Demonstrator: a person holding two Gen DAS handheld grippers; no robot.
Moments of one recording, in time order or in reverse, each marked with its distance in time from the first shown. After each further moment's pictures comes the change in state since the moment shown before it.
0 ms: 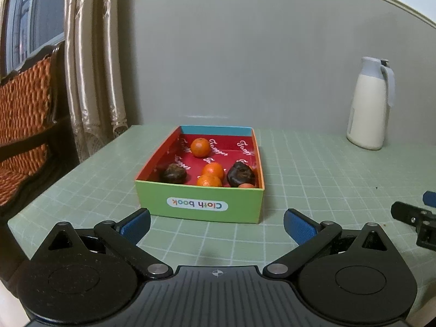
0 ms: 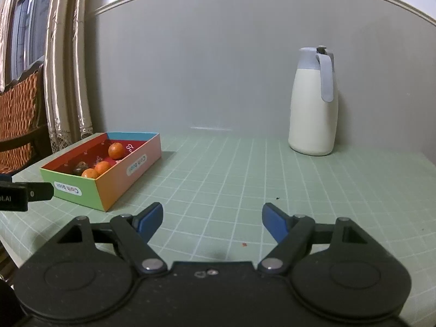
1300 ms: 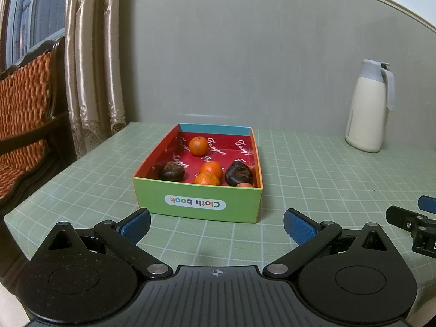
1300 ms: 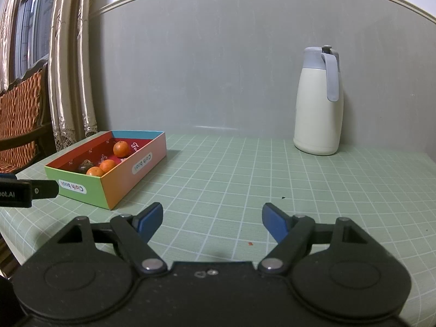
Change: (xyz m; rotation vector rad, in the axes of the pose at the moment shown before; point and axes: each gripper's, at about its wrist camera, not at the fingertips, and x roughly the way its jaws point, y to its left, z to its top) left arm 0.004 -0.001 -0.001 -0.014 0.004 -0.007; right arm -0.001 -0.001 0.002 -0.003 0.010 0.020
